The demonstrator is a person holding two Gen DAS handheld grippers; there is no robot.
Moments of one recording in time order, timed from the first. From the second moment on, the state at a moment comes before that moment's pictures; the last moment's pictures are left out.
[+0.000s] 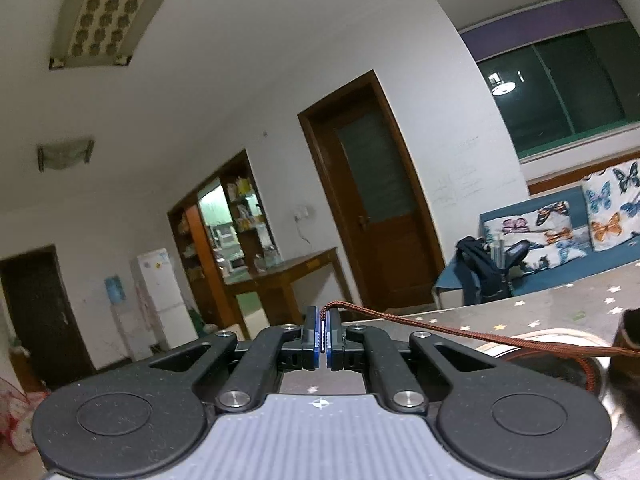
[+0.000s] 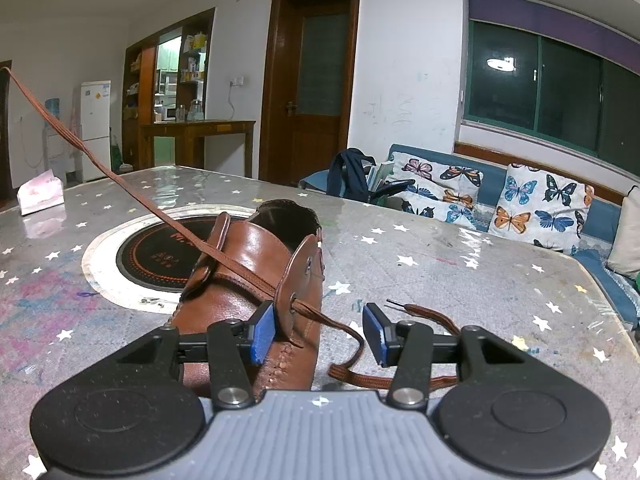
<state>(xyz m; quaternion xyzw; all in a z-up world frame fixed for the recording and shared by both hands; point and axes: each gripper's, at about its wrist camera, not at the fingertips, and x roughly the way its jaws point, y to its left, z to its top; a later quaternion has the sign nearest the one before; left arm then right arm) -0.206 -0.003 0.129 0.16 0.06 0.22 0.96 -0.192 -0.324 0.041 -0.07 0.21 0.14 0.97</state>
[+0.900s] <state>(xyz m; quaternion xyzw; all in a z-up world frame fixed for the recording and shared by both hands) -0.195 0.006 0.122 0.16 0.09 0.23 0.96 -0.166 -0.350 0.009 -0.24 0.25 0.18 0.92</state>
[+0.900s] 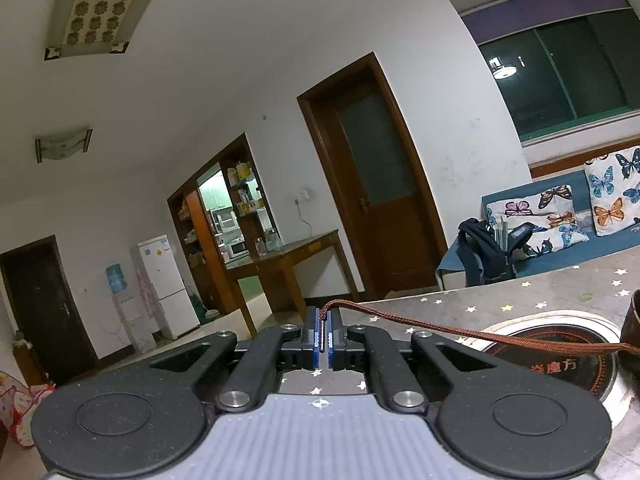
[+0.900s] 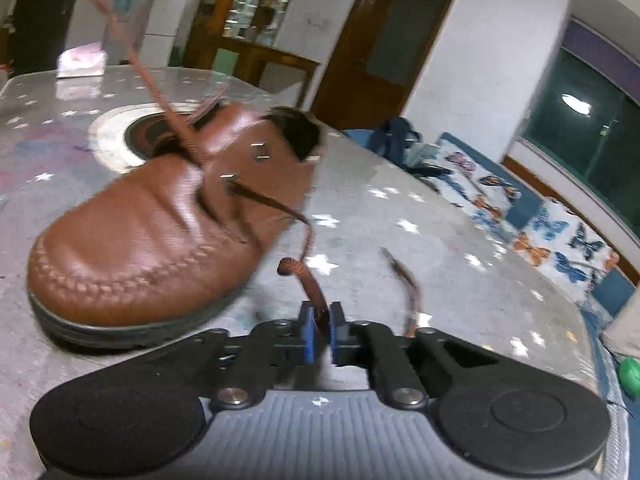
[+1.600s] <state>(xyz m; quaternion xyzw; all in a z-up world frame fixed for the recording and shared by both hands) -0.188 0.007 0.118 0.16 0.10 0.24 0.95 -0.168 -0.388 0.019 -0.22 0.25 0.15 0.93</state>
